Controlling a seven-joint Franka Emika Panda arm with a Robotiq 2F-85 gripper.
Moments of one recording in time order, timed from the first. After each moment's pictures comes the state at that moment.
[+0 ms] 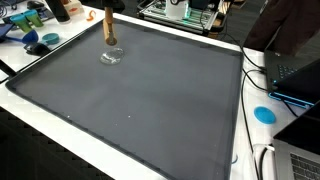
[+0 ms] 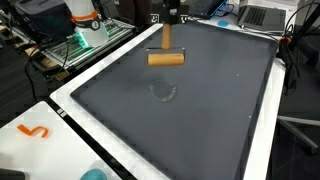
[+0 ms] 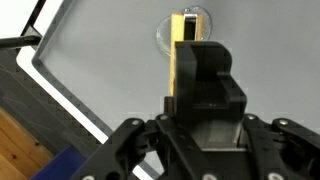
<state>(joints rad) 0.01 -0.11 -0.02 -2.25 -0.25 2.34 -0.65</state>
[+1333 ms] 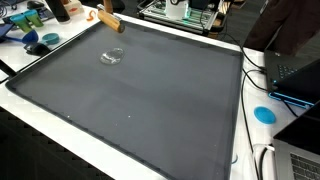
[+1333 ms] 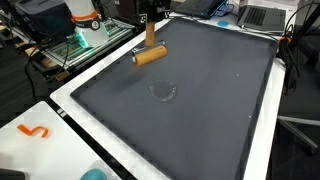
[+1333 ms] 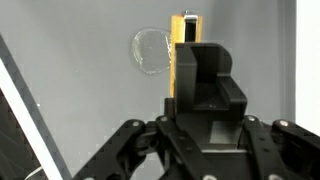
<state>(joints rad) -0.02 -0.12 -0.10 -2.17 -0.06 2.09 -1.46</state>
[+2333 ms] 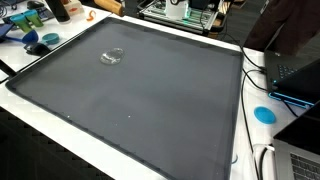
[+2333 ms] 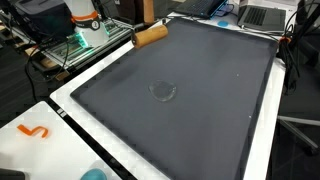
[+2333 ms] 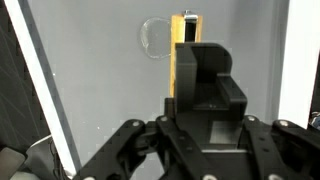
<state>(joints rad) 0.00 -0.26 -0.09 -2.18 -0.06 2.03 -1.53</state>
